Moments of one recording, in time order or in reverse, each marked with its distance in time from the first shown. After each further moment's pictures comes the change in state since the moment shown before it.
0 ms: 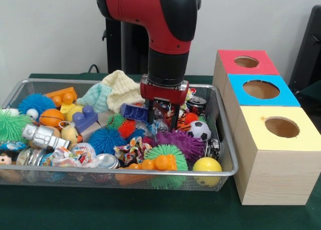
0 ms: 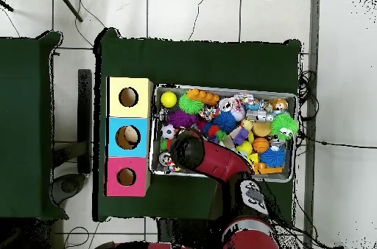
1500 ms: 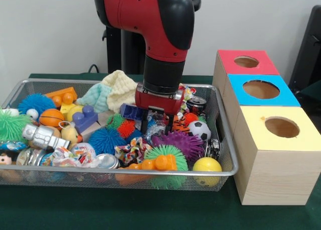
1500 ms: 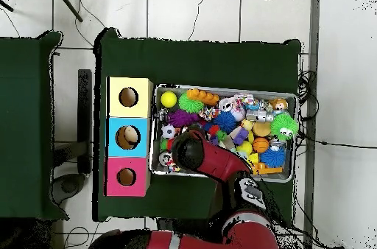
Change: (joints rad) arm -0.001 0.047 -0.008 -0.012 0.000 -0.130 0.000
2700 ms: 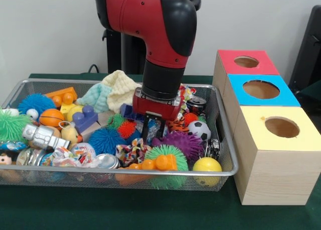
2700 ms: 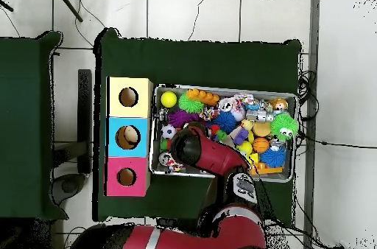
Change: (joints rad) arm 0.055 0.044 -0.064 -0.069 0.002 0.000 0.000
